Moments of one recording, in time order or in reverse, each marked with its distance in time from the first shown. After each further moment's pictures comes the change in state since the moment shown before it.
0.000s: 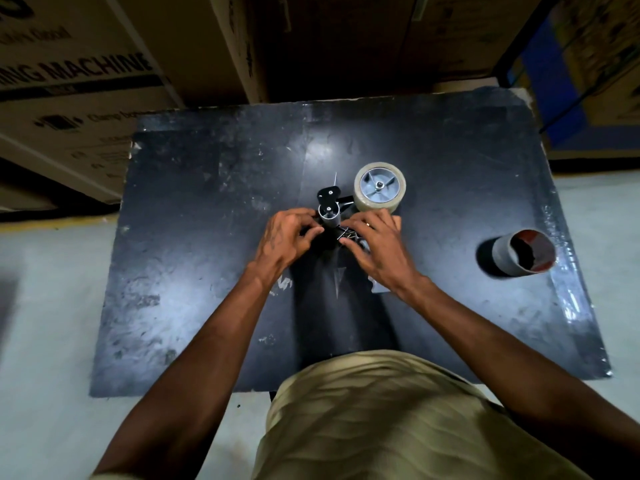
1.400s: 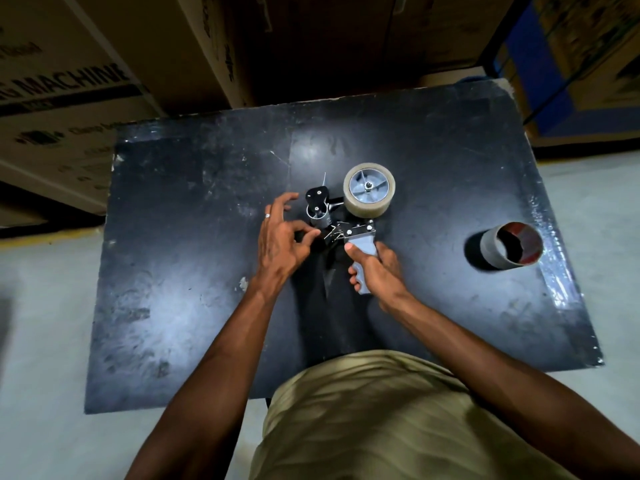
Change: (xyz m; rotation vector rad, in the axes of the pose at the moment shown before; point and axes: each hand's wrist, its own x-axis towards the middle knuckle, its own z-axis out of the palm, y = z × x) left_hand -0.003 0.025 0.014 -0.044 0.181 -0.081; right_hand -0.030 -0.013 0.007 0.987 -0.010 1.109
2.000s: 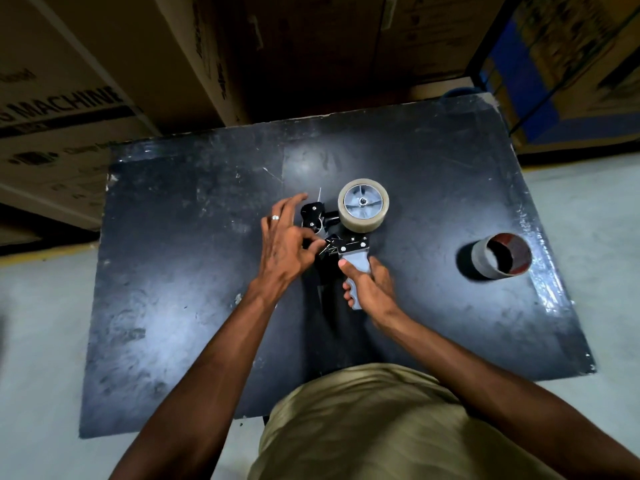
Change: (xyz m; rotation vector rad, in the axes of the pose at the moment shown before) left_hand 0.023 0.026 -0.008 0.244 -0.135 0.085; right_hand 0.001 0.007 0.003 0.000 0.017 -0.013
